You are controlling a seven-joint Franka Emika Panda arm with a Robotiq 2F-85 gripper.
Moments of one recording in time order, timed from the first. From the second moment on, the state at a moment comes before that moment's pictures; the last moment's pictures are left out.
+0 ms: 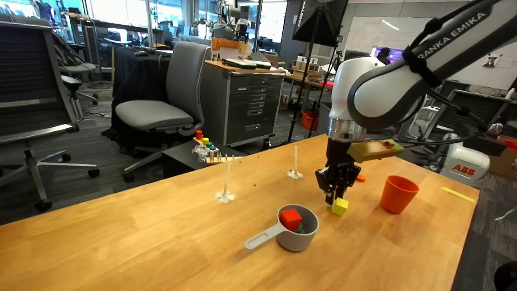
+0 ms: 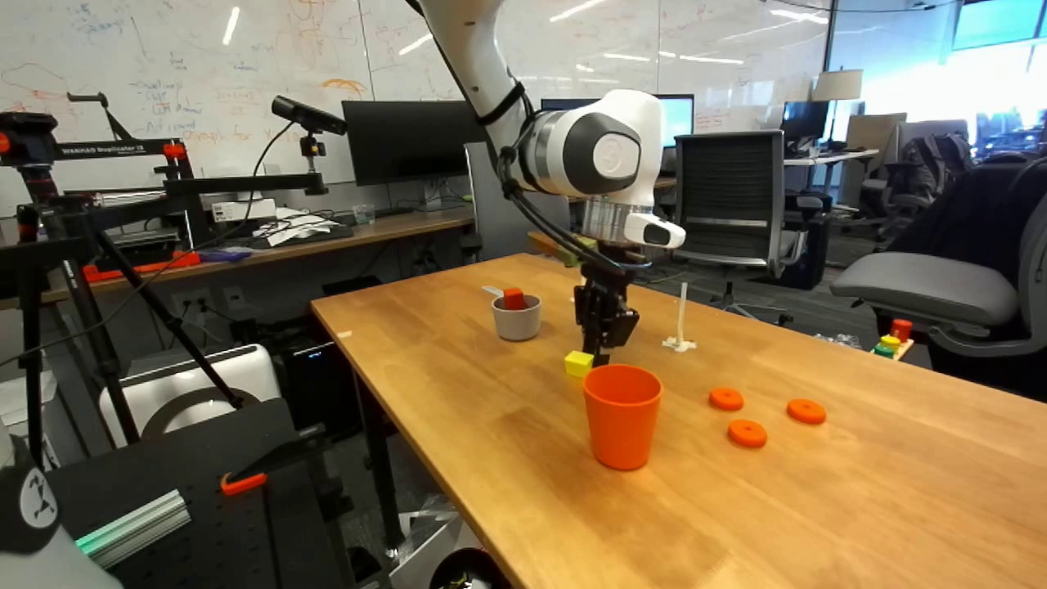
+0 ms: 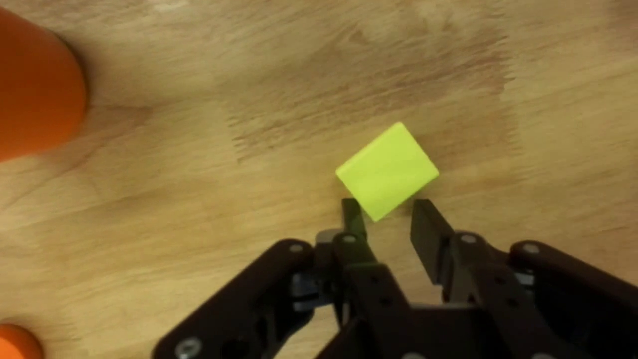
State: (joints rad) arm 0.12 0.61 -0.01 -1.89 0.04 2.34 0.31
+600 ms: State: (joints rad) arm 0.12 0.57 0.04 -1.88 0.09 2.33 0.29
